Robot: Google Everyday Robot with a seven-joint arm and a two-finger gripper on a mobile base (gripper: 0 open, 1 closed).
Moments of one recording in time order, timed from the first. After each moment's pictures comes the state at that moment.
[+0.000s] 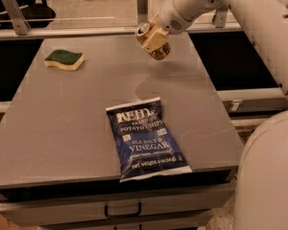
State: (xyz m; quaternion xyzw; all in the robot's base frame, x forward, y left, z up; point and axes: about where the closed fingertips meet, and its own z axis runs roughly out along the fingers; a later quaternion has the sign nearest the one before) arm 0.728 -0.027 0.926 -0.63 0.68 0.08 0.36
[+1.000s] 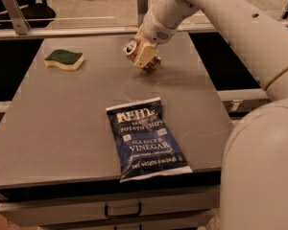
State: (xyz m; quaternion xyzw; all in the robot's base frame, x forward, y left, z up) arm 0.706 0.006 0.891 -0.72 0.62 0.06 0.29
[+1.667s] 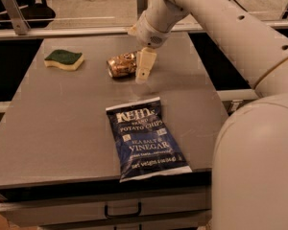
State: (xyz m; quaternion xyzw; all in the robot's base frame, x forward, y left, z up) arm 0.701 0.022 0.873 -0.75 0.60 0.06 0.26
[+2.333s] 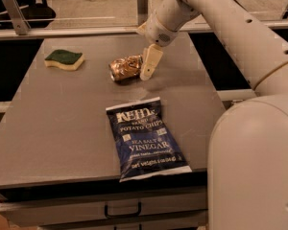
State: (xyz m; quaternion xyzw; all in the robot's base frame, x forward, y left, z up) arm 0.718 0.004 0.873 -0.72 0.62 0.10 0.28
